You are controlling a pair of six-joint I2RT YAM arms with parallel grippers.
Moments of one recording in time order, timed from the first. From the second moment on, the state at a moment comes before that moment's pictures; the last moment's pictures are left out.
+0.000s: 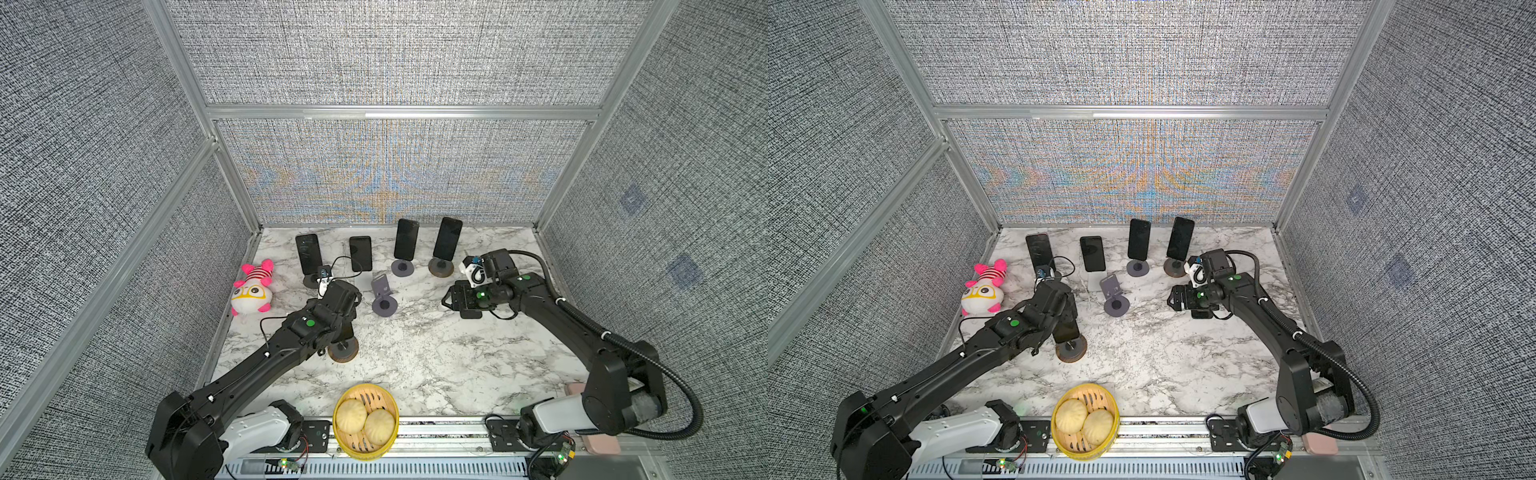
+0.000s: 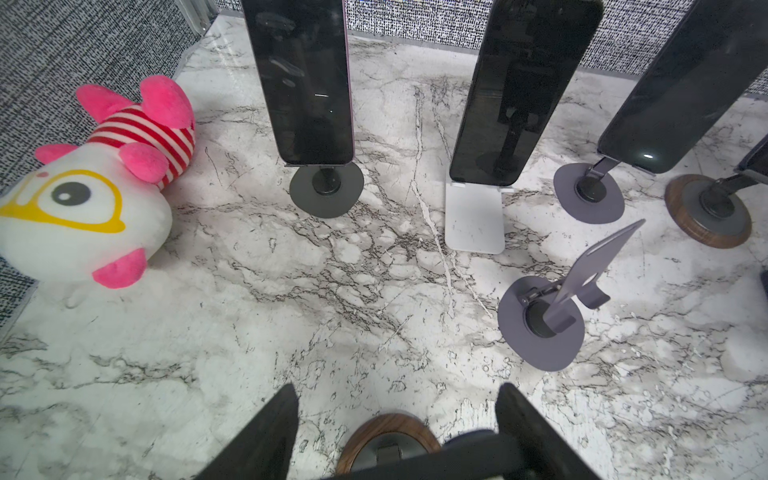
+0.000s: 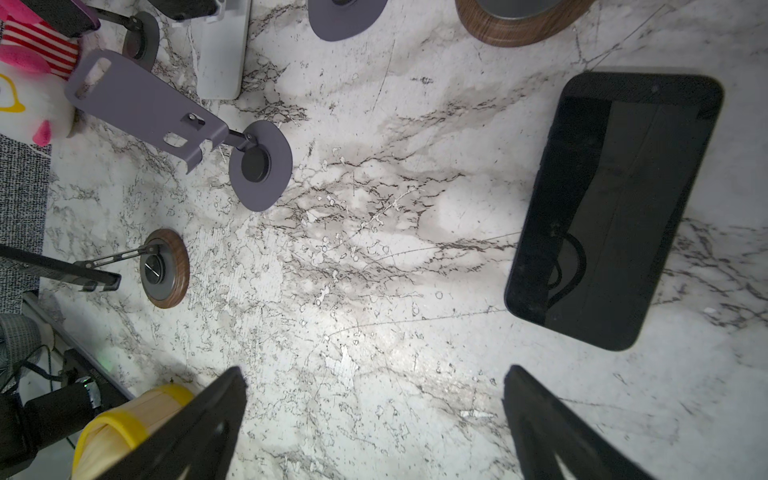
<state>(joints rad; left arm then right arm) -0.67 1.13 0.84 -0.56 -0.52 -0.61 0.30 1.44 1.07 -0.68 -0.34 0.21</state>
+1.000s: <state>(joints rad) -0.65 1.14 1.07 -0.71 -0.29 -0.49 0.35 1.42 1.11 -0.61 -0.66 0.06</state>
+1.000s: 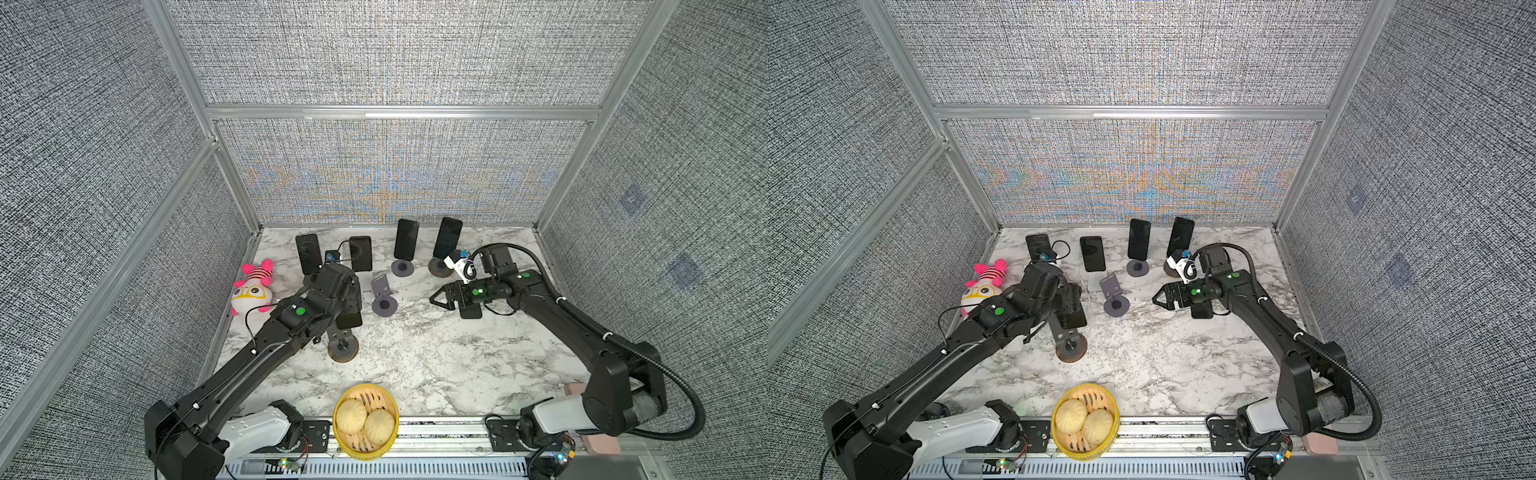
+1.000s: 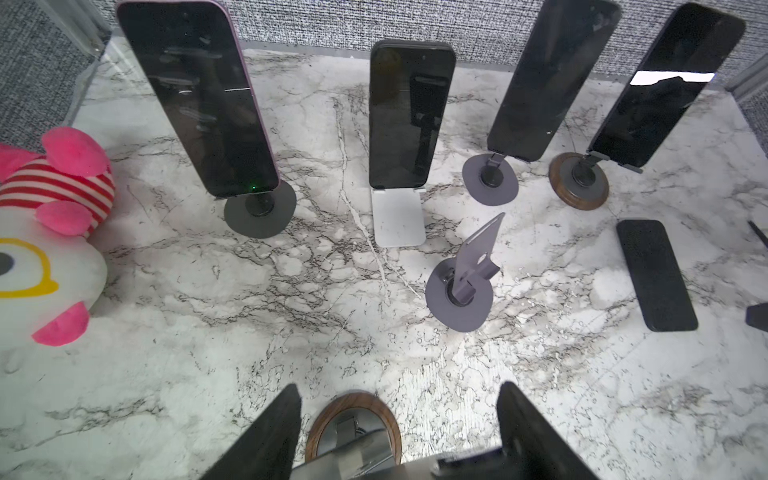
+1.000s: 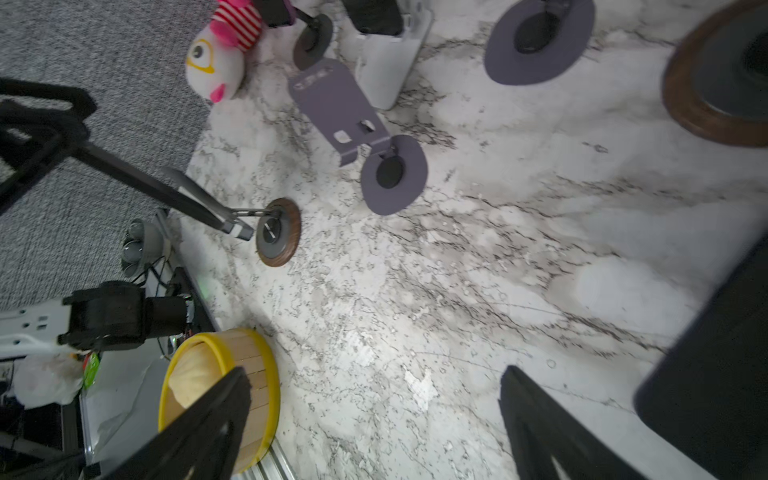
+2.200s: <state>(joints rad) -0.51 1.16 1.07 -0.56 0.23 -0.49 0.72 1.62 1.17 -0.02 -0.66 0.12</state>
